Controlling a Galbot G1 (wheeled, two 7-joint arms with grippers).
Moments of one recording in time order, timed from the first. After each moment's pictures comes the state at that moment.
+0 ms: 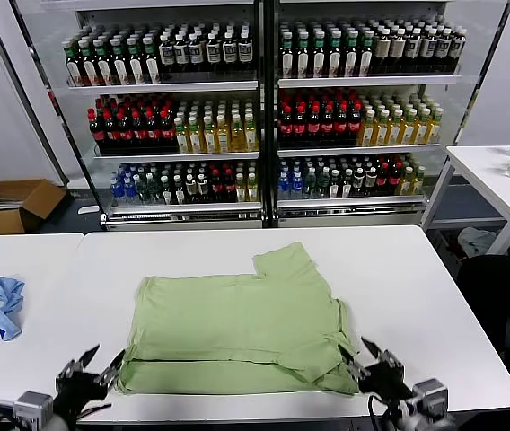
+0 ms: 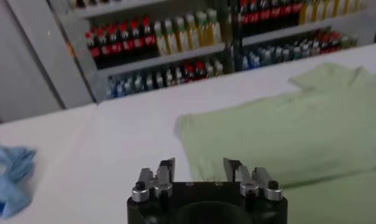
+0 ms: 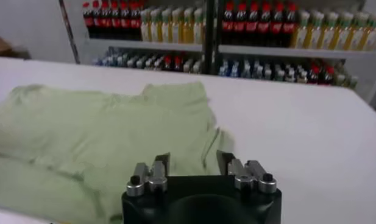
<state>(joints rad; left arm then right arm) 1.73 -1.02 -0.78 -2.27 -0.46 0.50 -0.05 -1.43 0.91 0.41 2.23 0.64 -0.51 0.24</state>
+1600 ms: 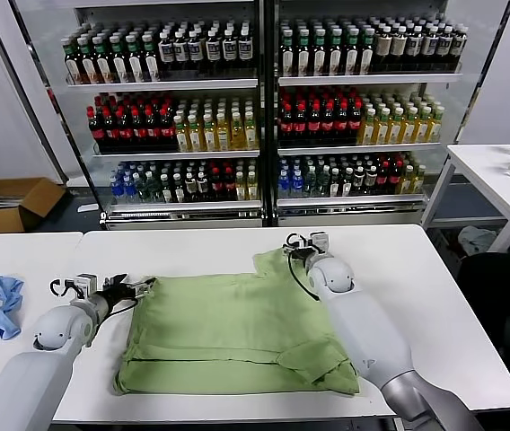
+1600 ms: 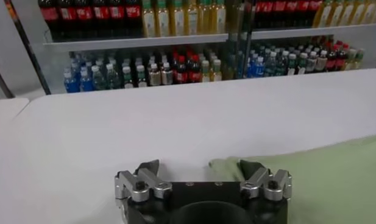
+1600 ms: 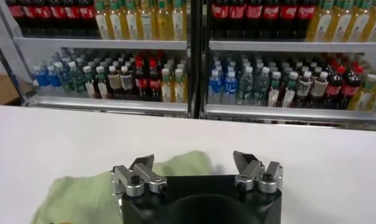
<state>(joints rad) 0.80 -0.95 -0.32 -1.29 -0.55 0.46 0.20 -0.41 1.42 0.02 0.97 0.49 -0.47 0.16</state>
